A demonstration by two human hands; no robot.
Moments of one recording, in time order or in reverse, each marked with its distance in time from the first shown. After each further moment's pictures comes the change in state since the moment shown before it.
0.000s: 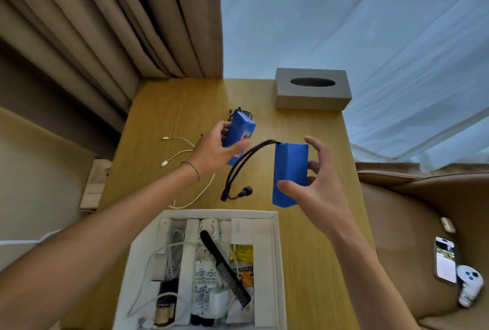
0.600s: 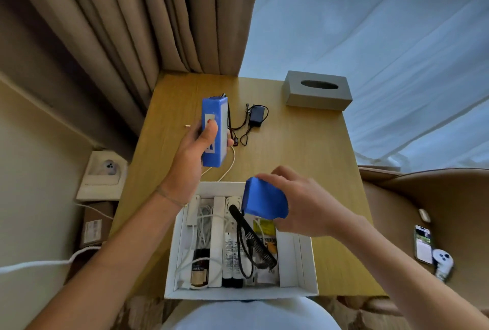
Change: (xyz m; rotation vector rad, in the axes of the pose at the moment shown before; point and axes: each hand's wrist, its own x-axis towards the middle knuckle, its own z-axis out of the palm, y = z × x) left_hand -0.164 0.048 -0.095 -0.733 0.123 -0.021; right_hand -0.063 -0.031 0.068 -0.879 -0.536 -0.397
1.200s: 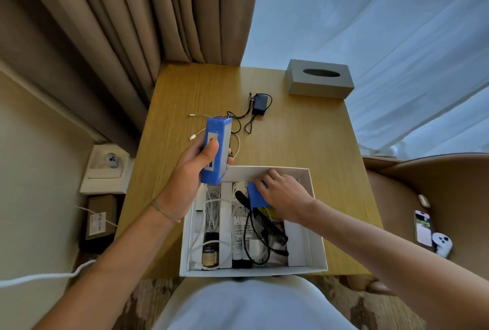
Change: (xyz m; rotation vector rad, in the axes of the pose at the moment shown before) left_hand -0.047 -0.019 -0.029 0.022 -0.076 -0.112; right_hand 0.038 0.011 0.093 -0.684 -0.071 -0.123
